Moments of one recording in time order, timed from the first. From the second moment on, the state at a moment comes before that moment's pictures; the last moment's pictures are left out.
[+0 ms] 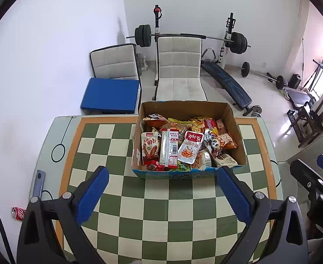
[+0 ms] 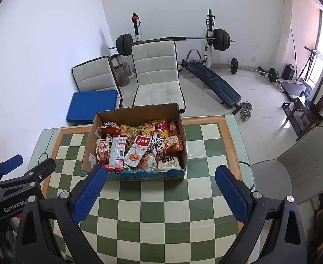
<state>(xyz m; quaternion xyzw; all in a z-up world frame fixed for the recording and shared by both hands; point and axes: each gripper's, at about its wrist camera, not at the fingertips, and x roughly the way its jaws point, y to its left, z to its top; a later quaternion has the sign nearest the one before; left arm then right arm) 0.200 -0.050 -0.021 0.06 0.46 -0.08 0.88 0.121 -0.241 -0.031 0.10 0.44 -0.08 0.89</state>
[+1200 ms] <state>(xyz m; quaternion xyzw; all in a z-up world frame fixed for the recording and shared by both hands) 0.200 -0.054 -0.025 0.06 0.46 -0.08 0.88 0.121 -0.246 -0.038 0.11 0.45 -0.08 0.88</state>
